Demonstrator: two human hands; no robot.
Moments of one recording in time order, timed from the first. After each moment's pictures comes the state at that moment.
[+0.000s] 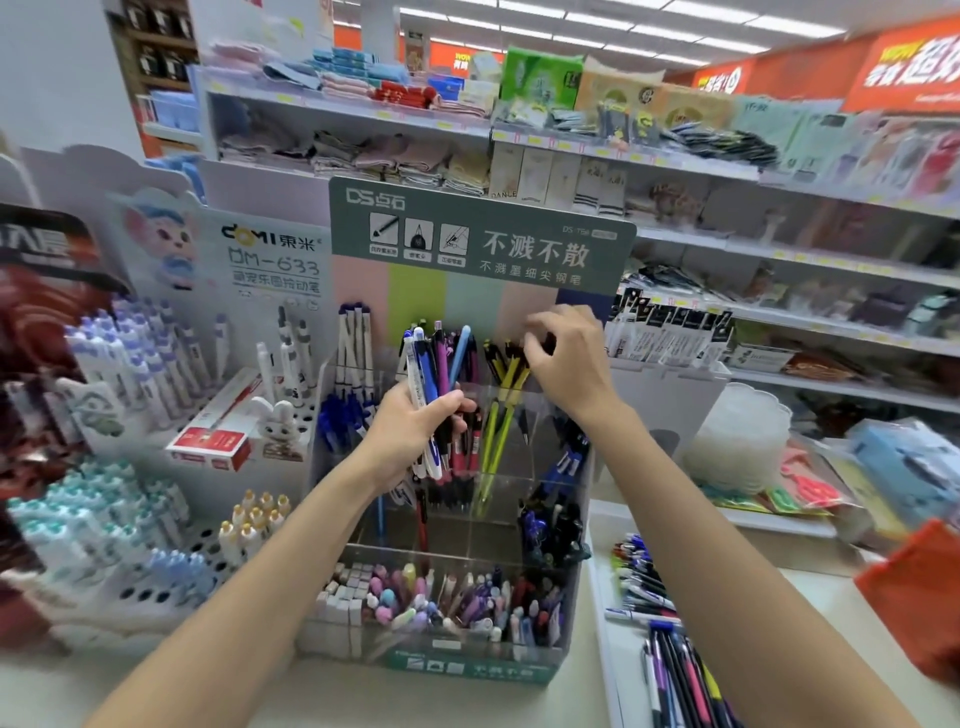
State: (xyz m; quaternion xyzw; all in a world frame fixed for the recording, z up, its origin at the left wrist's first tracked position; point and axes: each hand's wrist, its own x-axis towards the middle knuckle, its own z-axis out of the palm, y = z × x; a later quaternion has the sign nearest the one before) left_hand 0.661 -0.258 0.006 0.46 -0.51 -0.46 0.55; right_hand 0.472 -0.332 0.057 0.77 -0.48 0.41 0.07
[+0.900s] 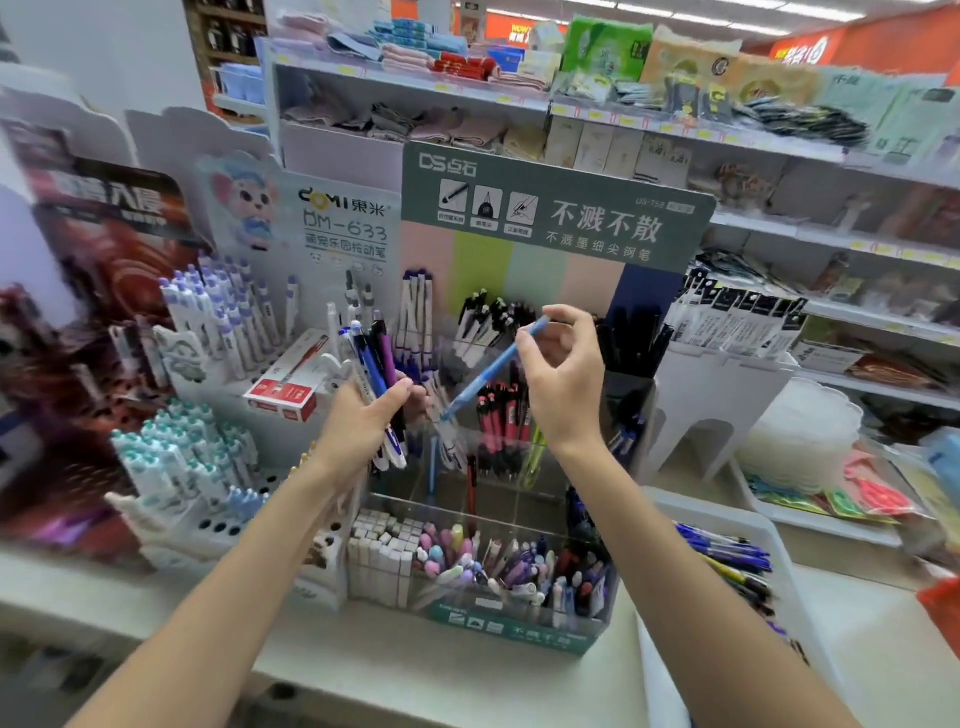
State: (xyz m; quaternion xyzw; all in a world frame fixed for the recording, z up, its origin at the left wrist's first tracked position) left_hand 0.735 -0.212 -0.024 0.50 -0.43 -0.42 0.62; right_hand 0.545 -0.264 0.023 0.64 -0.38 0.62 -0.25
